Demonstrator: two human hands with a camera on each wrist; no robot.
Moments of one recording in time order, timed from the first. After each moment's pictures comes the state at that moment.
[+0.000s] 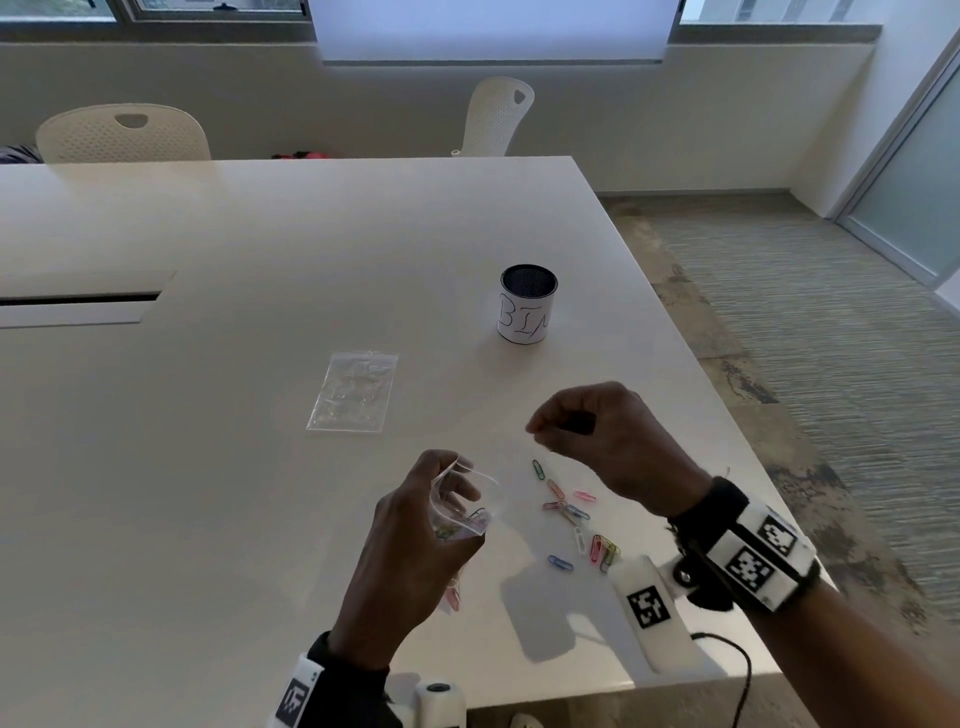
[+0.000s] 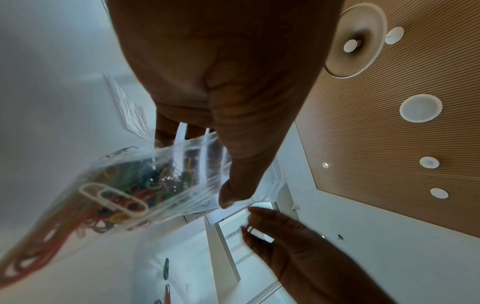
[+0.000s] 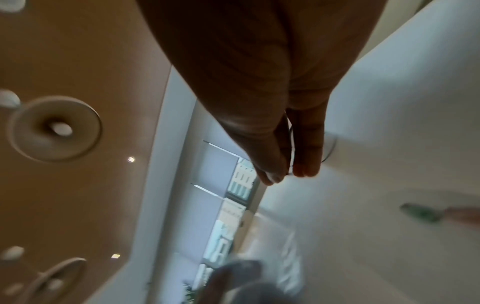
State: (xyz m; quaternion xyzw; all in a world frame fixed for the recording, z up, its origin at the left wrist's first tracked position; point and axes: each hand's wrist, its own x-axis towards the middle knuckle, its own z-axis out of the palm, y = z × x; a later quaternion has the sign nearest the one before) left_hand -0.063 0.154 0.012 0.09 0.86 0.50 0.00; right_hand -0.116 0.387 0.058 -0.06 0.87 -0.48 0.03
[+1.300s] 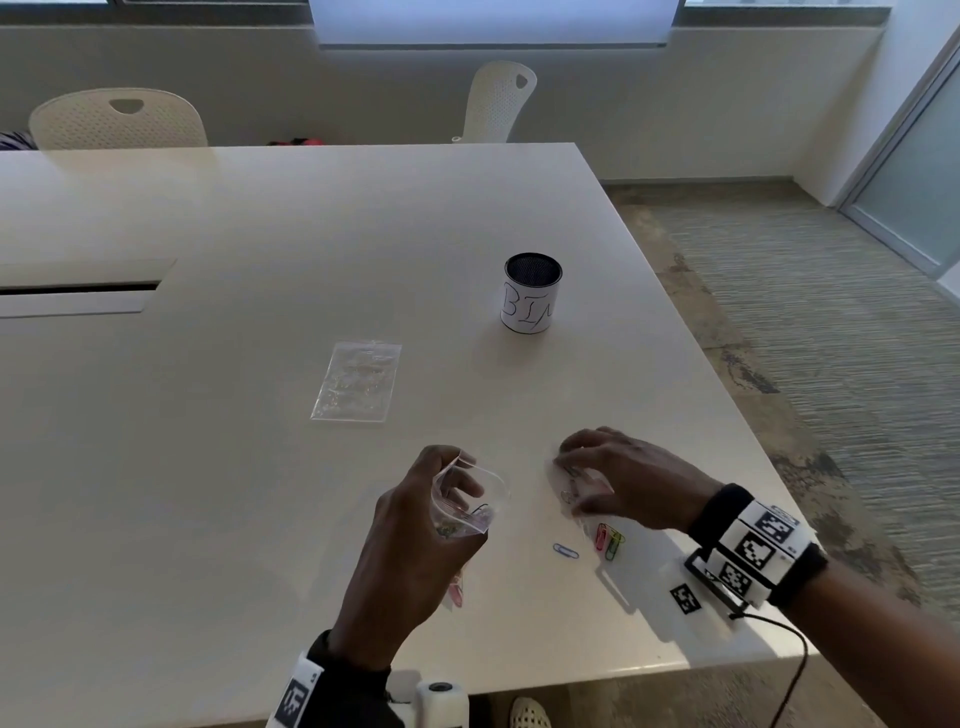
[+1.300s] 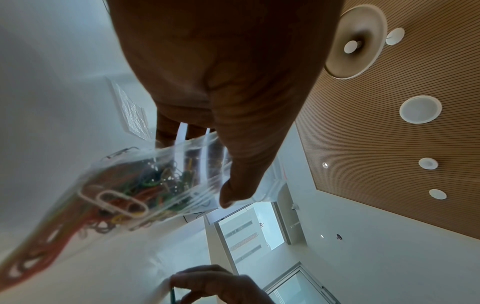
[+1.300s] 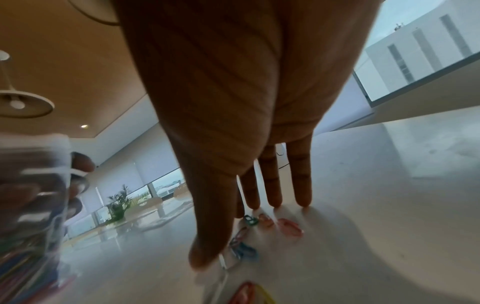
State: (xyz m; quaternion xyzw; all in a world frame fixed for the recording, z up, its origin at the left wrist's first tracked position) left_hand -0.056 0.148 0.013 0.08 0.87 0.49 0.01; right_hand -0.122 0.431 -0.008 -0.22 0.95 -0.11 0.16
